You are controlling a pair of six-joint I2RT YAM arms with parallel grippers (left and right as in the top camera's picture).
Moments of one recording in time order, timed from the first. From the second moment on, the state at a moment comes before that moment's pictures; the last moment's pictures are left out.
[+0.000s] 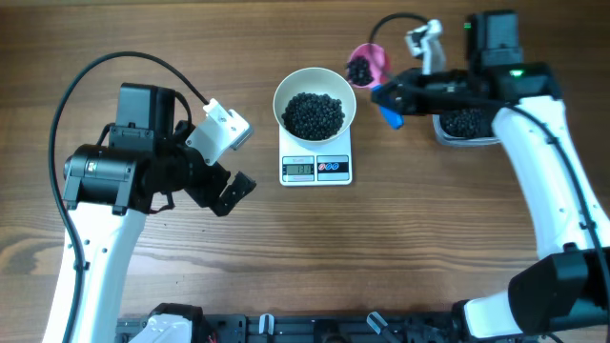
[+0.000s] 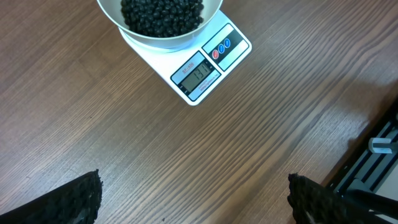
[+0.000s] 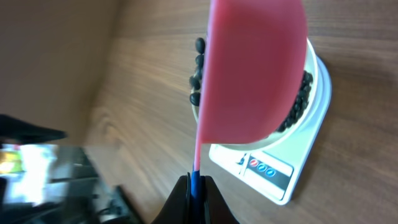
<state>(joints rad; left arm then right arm) -0.14 1.24 1.33 -1.24 0.39 0.56 0.14 1.65 1.50 -0.88 -0.76 0.13</state>
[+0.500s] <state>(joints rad) -0.14 1.24 1.33 -1.24 0.39 0.56 0.35 1.65 1.50 -0.80 -0.24 0.12</state>
